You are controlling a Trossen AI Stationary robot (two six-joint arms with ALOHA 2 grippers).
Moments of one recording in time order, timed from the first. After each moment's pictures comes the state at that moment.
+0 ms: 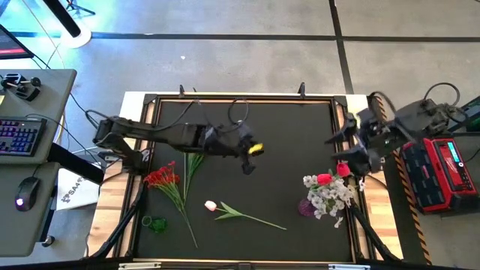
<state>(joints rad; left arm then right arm) -0.11 1.68 1.58 -0.44 -0.31 -0.47 0.47 0.88 1.49 -0.88 0.26 0.54</state>
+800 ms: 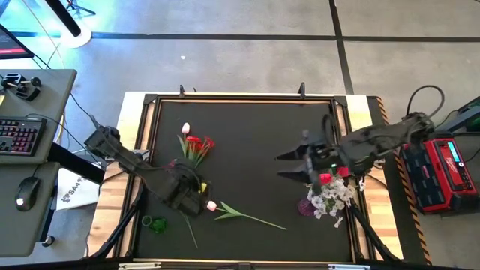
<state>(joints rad) -0.57 1.67 1.45 -1.48 -0.56 -1.94 0.43 1.24 1.49 -0.50 0.32 0.52</state>
